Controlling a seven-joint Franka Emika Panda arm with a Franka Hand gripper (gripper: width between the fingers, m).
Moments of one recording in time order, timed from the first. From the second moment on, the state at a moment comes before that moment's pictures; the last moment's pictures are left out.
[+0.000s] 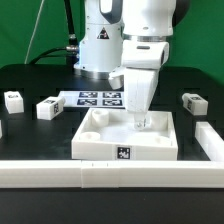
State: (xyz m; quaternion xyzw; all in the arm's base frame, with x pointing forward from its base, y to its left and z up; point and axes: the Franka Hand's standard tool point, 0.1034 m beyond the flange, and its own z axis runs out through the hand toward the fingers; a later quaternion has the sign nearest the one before) arm 0.464 0.060 0.008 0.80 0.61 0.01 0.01
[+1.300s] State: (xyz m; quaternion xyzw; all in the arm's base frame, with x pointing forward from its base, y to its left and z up) arm 0.475 0.059 0.009 0.73 0.68 -0.02 0.00
